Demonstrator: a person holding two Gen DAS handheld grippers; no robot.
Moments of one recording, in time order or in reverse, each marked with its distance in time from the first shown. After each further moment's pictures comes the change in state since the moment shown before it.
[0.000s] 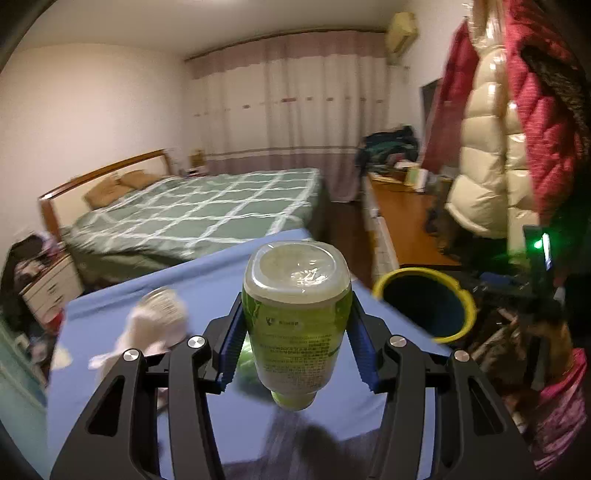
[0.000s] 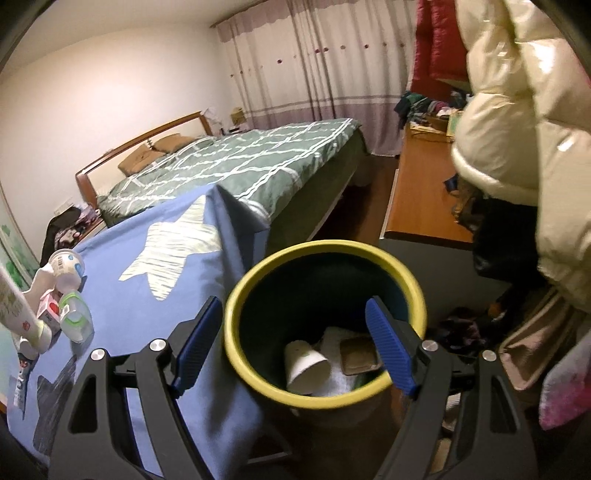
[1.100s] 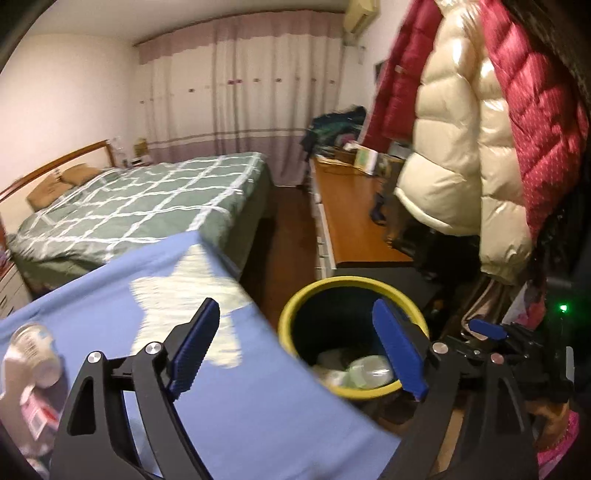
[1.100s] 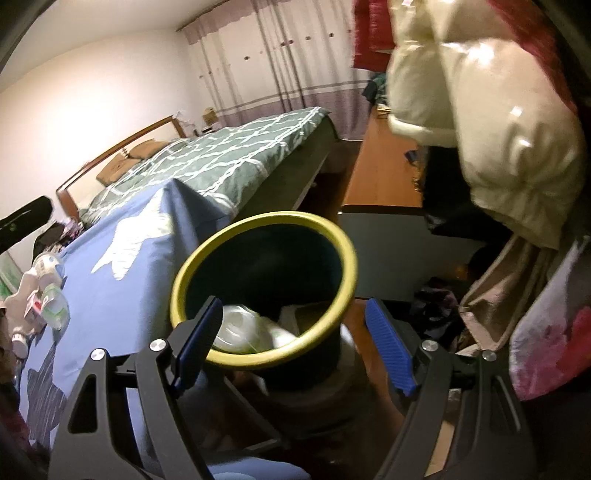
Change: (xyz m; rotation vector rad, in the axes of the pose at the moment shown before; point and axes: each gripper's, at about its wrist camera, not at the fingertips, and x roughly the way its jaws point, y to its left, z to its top) left arm 0.118 -0.110 0.029 0.013 0.066 -0.149; right arm -0.015 -0.056 -0.034 0.082 0.033 -0.044
